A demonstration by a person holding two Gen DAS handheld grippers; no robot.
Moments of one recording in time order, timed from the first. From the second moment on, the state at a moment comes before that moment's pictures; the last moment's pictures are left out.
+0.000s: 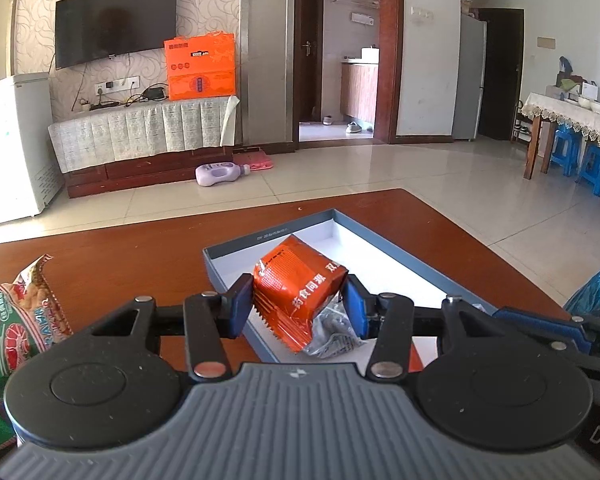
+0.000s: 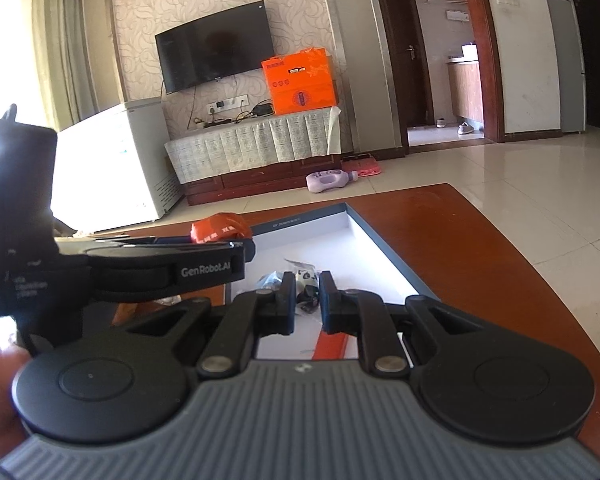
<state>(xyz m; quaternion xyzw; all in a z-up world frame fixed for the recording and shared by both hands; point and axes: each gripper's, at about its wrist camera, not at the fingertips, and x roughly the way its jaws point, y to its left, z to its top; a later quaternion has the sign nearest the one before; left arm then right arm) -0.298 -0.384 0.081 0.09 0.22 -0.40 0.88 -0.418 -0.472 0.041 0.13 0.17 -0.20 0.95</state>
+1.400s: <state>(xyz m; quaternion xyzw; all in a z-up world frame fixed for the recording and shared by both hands) -0.229 -0.469 0.029 0.11 0.27 -0.39 0.88 -0.401 -0.476 0.031 0.13 0.21 -0.21 0.95</state>
